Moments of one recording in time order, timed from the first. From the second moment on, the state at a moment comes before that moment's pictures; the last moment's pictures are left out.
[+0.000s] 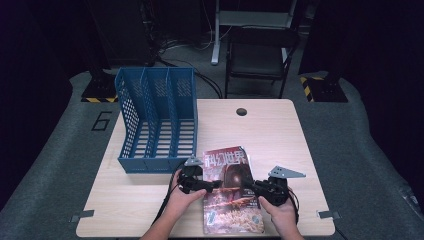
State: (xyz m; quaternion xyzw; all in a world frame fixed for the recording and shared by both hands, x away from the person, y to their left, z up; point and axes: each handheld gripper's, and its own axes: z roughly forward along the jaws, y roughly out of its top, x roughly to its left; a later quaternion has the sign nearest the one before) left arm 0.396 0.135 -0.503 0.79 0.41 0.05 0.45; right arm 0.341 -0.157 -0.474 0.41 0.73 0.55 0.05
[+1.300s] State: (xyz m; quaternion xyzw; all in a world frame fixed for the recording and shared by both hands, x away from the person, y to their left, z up) left arm 0.398 0.136 -0.502 0.78 0.43 -0.04 0.46; right arm 0.341 -0.160 -0.473 0.40 0.72 0.56 0.05
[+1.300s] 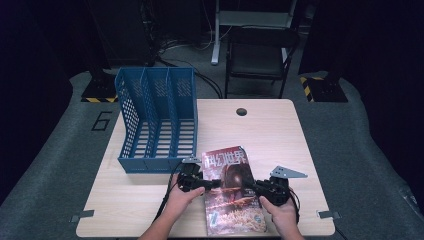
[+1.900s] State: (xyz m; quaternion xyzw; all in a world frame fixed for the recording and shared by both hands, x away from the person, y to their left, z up) left arm 0.388 0.145 -0.477 0.77 0.43 -0.01 0.47; right arm 0.342 -0.162 -0.472 0.40 0.72 0.56 0.04
